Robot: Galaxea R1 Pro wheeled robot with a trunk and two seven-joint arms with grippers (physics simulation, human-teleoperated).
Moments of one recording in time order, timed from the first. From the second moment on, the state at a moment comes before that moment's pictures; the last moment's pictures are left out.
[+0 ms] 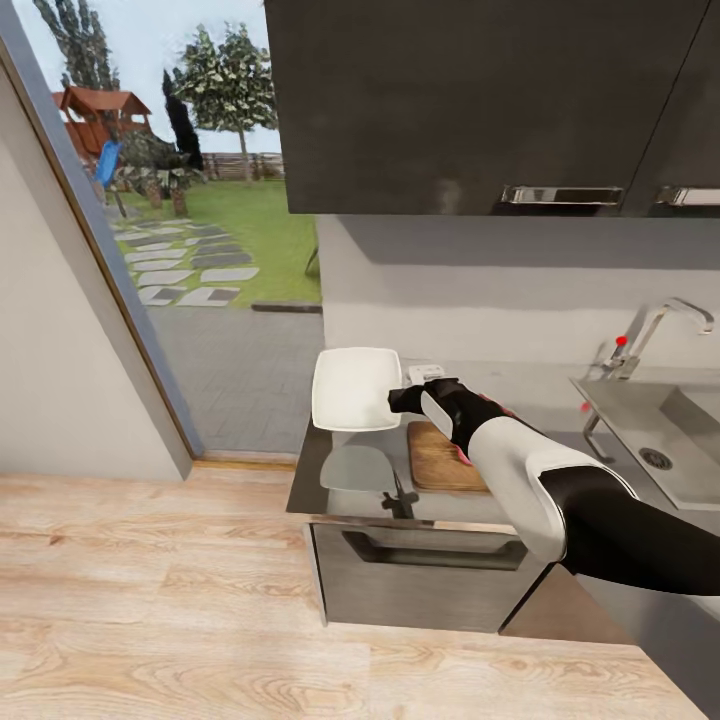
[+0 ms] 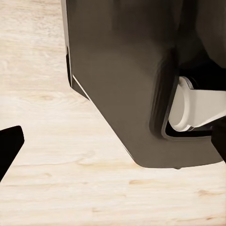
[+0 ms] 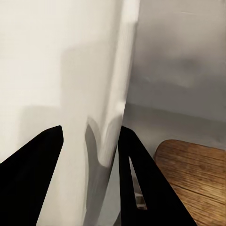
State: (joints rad) left arm -0.12 0.07 -0.05 0.08 0.07 -0.01 -0.19; right arm -1.36 0.17 0.04 -0.13 -0.01 0.37 0.05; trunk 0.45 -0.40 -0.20
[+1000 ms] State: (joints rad) left arm -0.12 0.07 -0.05 0.08 0.07 -0.01 -0.19; right arm -1.36 0.17 0.04 -0.12 -0.01 0.41 0.05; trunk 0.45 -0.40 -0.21
